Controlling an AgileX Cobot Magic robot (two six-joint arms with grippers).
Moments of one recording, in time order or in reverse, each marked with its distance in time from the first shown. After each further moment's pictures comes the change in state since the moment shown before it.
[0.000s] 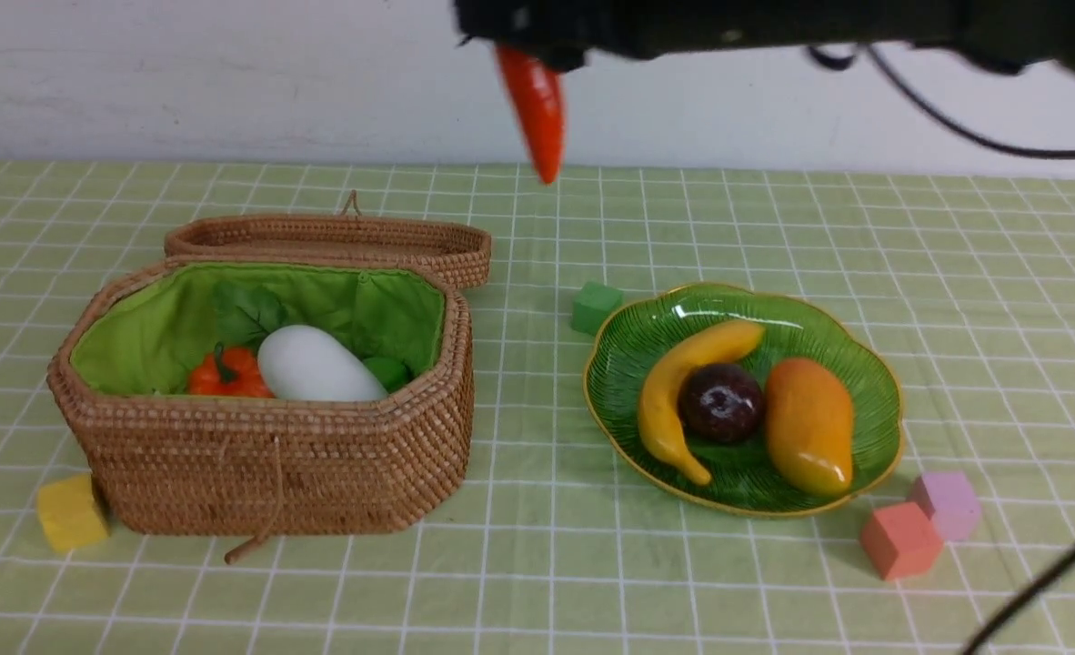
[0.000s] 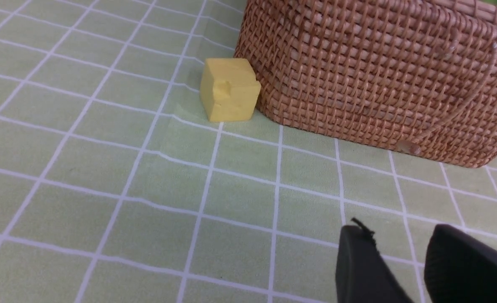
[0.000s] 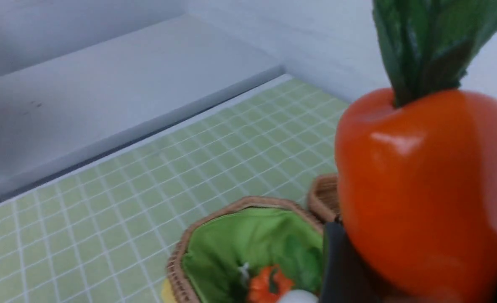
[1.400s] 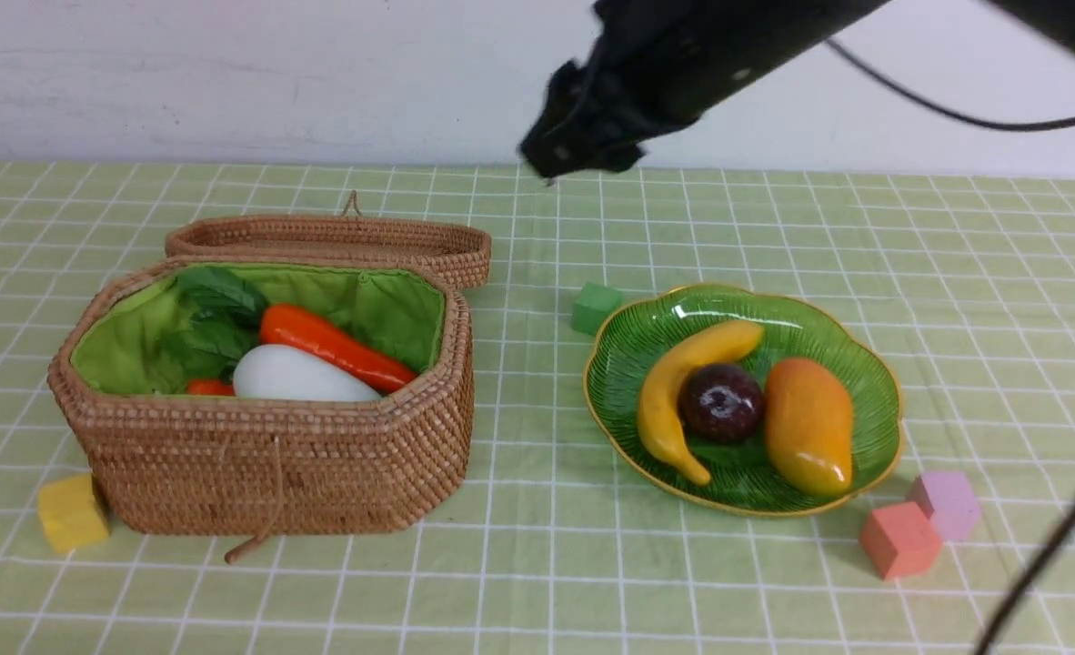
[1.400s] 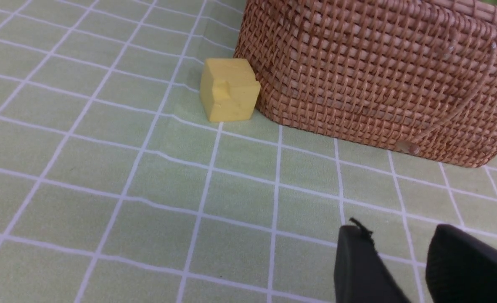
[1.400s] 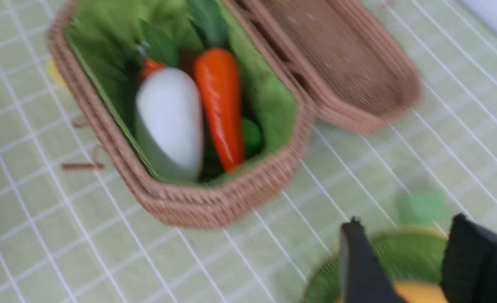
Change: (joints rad) right arm -0.054 -0.021 -0.233 -0.765 0.536 0.516; left arm 0.000 0.000 0.000 0.000 0.000 0.000
